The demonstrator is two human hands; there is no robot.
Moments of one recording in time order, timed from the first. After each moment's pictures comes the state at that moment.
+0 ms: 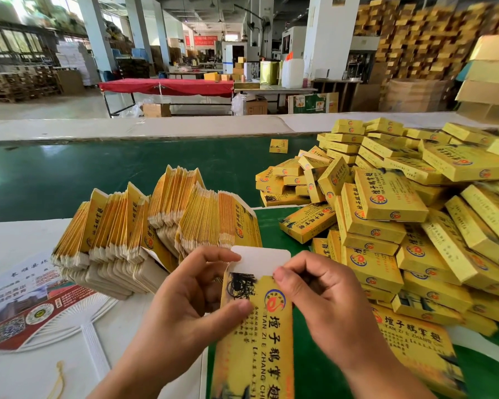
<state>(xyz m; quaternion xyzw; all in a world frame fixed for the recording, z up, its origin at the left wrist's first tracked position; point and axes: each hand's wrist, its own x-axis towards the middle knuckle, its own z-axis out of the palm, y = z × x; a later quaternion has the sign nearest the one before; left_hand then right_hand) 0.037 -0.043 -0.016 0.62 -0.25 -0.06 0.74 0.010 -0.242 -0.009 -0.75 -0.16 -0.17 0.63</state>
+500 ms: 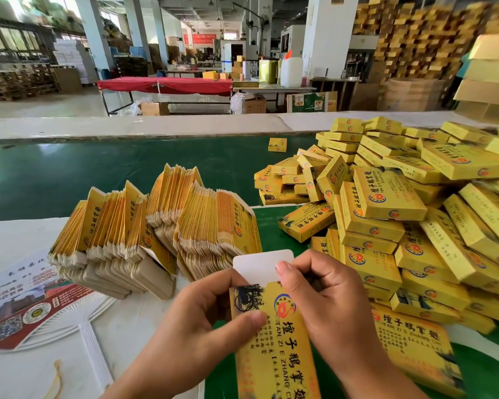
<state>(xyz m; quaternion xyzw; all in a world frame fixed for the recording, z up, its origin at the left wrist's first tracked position) 0.032 -0.052 -0.019 0.67 -0.28 -0.12 0.68 0.005 -0.237 -0.011 -0.73 -0.12 -0.22 0.63</state>
